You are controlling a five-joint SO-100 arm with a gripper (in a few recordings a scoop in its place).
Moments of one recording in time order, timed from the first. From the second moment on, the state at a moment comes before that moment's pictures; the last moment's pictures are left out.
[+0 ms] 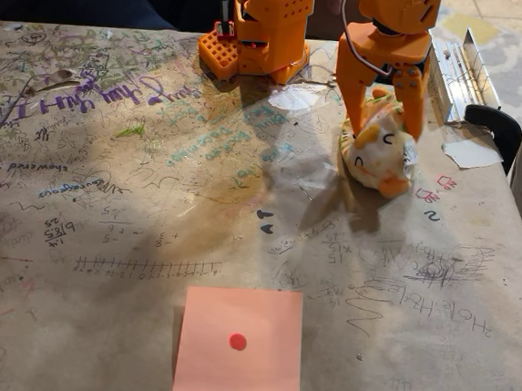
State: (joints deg) arm -42.6 105.8 136.4 57.4 -25.5
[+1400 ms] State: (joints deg) arm -2.6 191.8 115.9 92.2 -9.1
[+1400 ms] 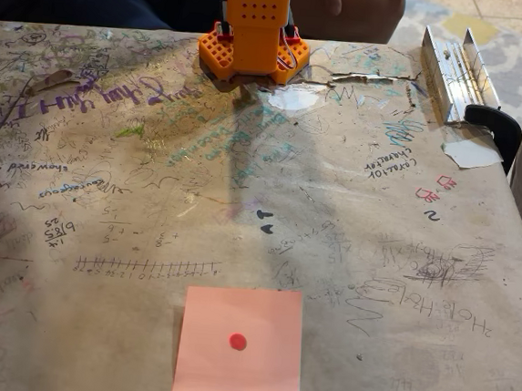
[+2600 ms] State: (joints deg) arm 3.1 184.0 159.4 69.9 -21.4
